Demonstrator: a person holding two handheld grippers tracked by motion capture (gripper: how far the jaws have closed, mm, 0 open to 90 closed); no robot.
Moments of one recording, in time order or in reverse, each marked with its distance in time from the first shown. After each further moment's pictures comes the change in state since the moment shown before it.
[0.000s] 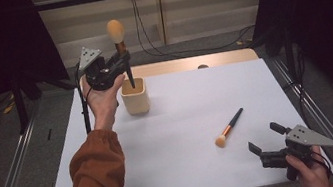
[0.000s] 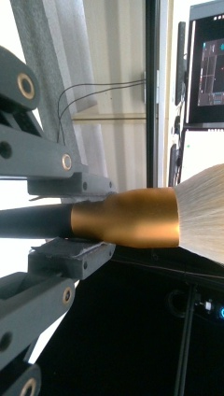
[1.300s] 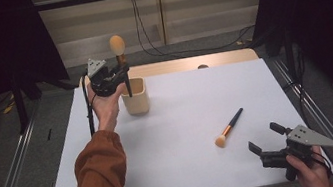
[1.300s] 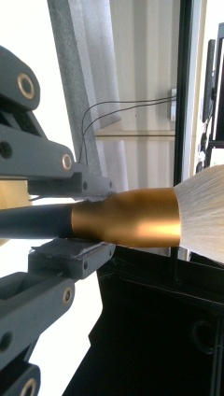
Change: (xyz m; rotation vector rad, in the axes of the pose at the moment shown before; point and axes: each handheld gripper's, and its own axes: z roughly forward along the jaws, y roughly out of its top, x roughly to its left) left arm 0.033 -0.049 0.026 0.069 0.057 -0.036; right arm 0.000 -0.001 0.000 -0.015 0.007 0.024
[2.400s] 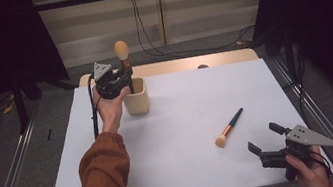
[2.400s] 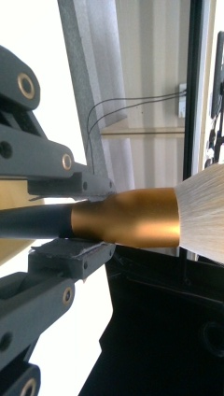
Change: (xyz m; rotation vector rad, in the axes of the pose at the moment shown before) left arm 0.002 -0.025 0.015 0.029 -0.001 0.023; right arm 0.000 0.000 0.001 0.004 0.008 0.001
